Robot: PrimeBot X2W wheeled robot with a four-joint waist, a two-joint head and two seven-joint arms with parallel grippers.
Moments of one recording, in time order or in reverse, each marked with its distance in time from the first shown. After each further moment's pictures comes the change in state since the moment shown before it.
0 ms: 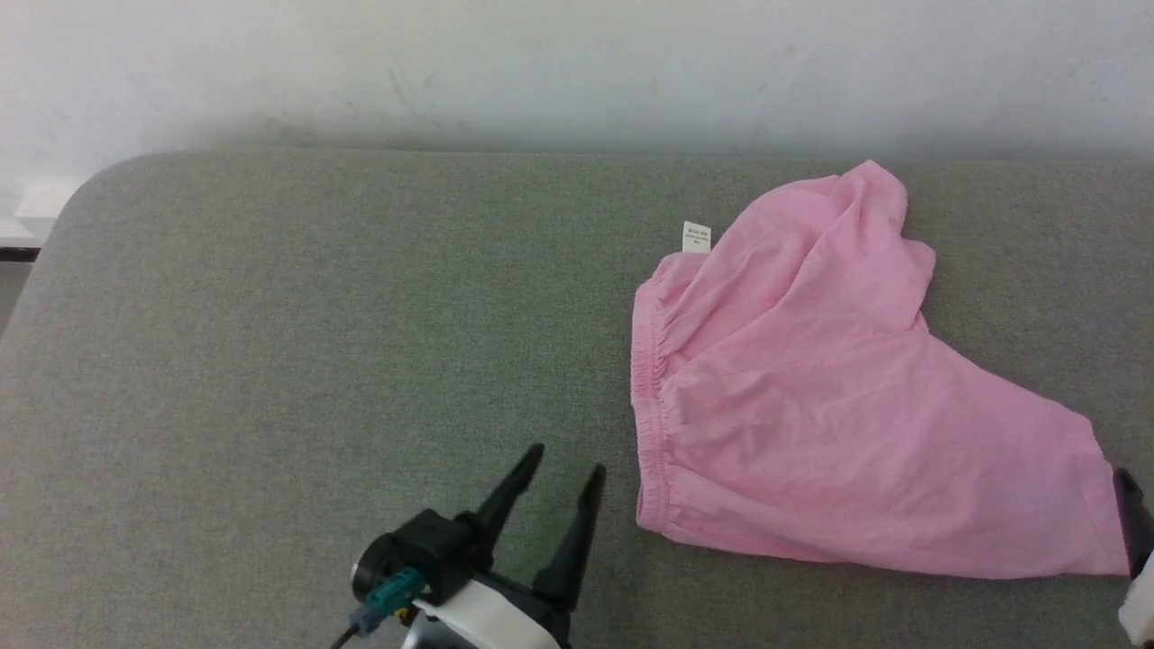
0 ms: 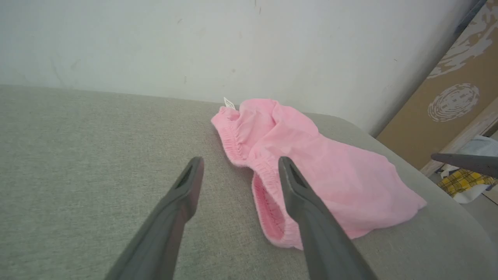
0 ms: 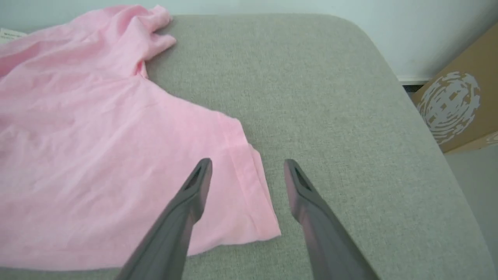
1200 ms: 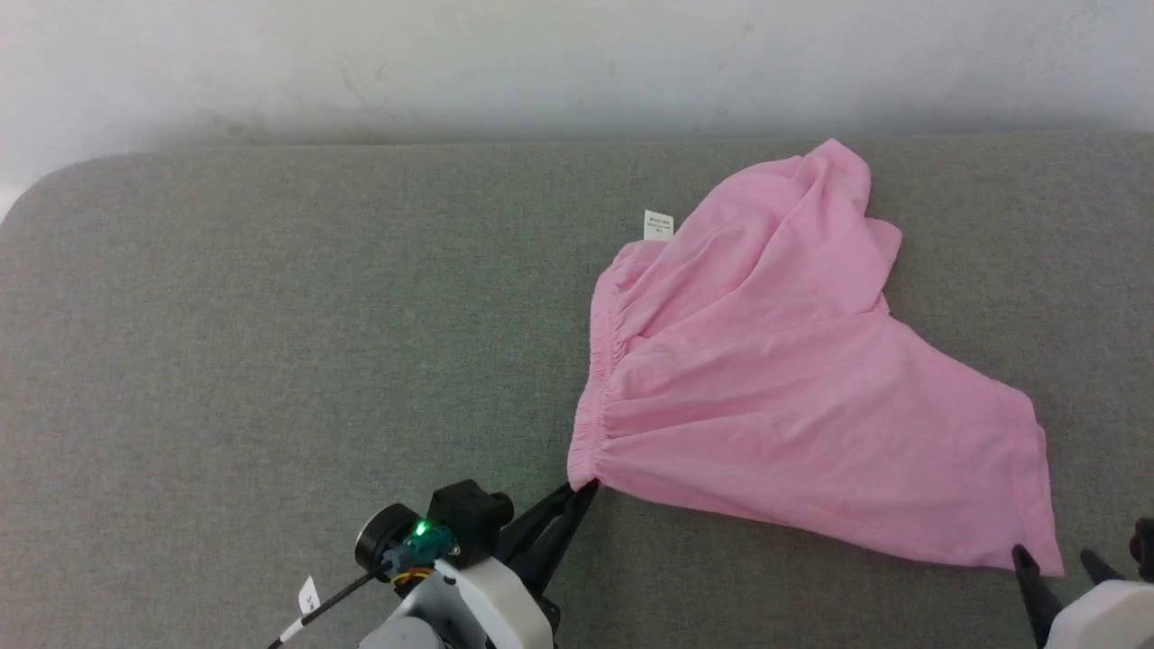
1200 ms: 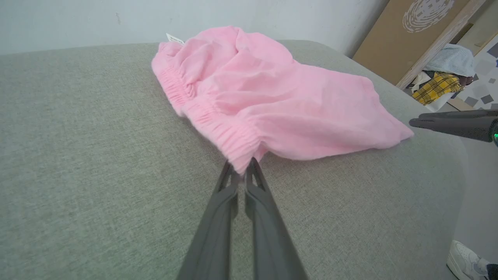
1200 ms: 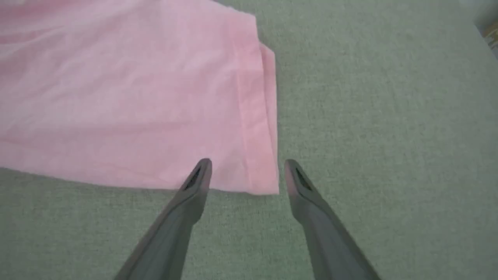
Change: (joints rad) left arm -0.175 0.204 -0.328 0.095 -0.172 0.028 0.128; right arm 0.068 0.033 0.156 0.055 -0.007 0.000 -0.151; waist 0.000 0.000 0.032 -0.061
